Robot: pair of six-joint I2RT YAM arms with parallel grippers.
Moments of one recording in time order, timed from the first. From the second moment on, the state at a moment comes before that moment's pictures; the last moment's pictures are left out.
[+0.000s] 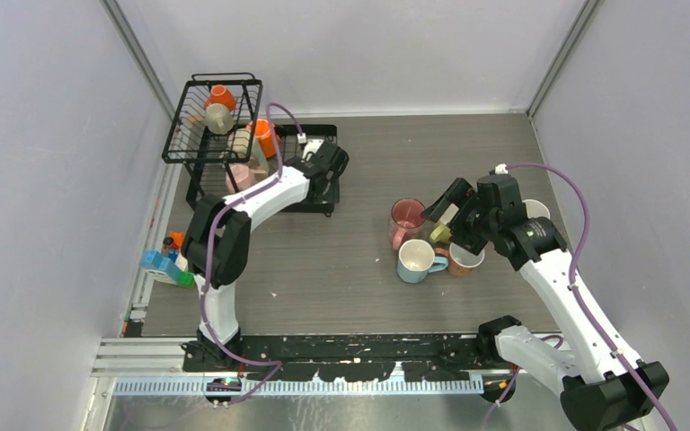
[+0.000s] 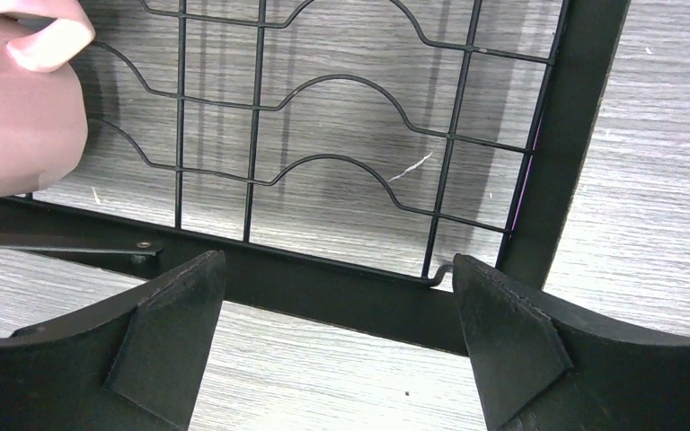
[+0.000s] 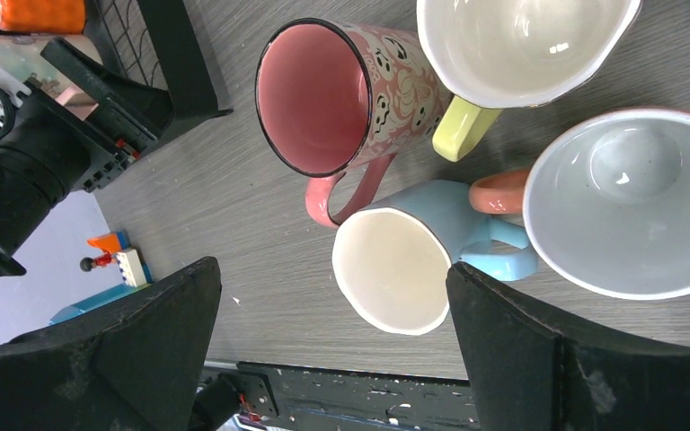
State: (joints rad) left arm -0.60 1.92 1.47 -0.65 -0.50 -0.54; right arm 0.31 0.93 0.97 -0.81 -0.06 0.92
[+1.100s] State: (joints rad) left arm -0.55 1.97 1.55 -0.73 -0.34 -0.50; right arm 0.31 0.92 0.93 -0.78 -0.07 0.92
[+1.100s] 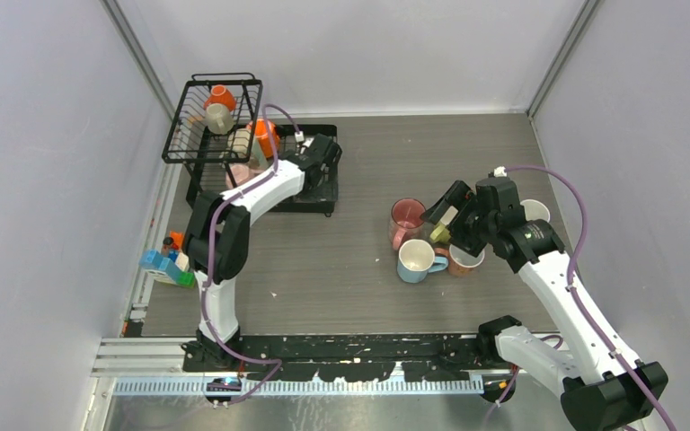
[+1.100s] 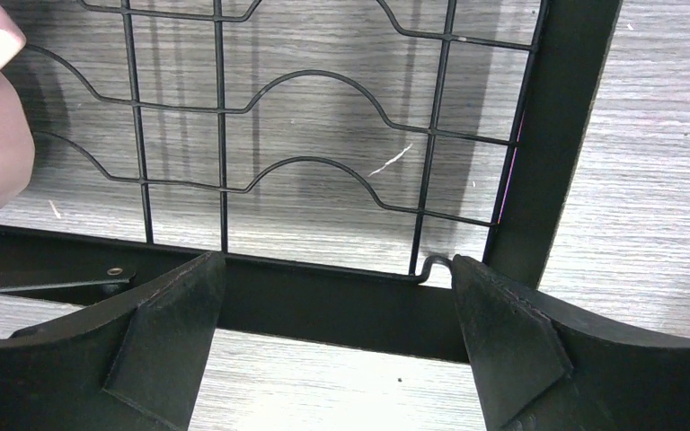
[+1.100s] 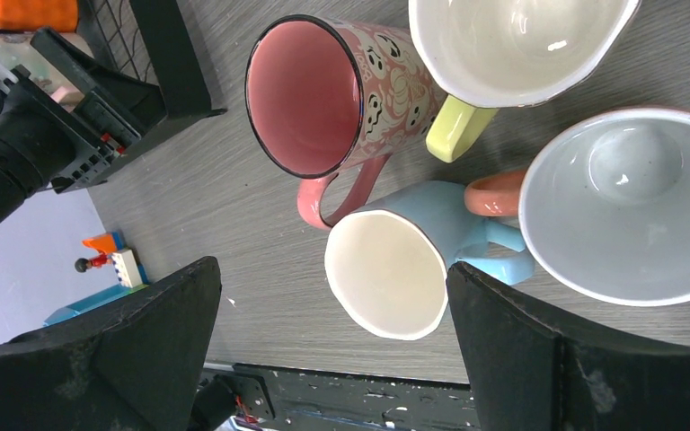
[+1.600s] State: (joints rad) left arm -0.55 2.04 1.66 -0.84 -0.32 -0.46; right arm 0.31 0.92 0.92 -0.78 -0.07 0.92
